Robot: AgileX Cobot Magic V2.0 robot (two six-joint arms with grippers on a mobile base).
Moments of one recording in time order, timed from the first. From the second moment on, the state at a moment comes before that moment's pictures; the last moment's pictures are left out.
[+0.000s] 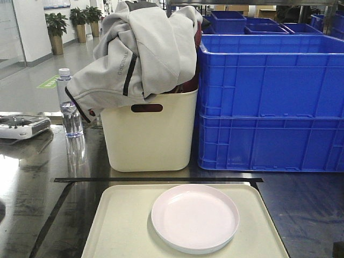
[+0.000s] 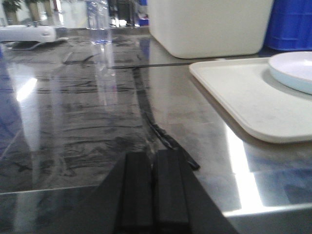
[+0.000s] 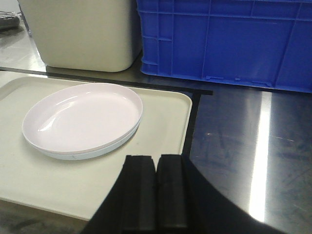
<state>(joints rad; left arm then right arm) -0.09 0.00 0.02 0.00 0.18 -0.06 0.23 0.59 -0.47 0.16 0.24 -0.16</state>
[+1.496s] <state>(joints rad) -0.07 -0.01 0.02 0.00 0.18 -0.08 0.09 -0.01 0.03 0.06 0.04 -0.01</state>
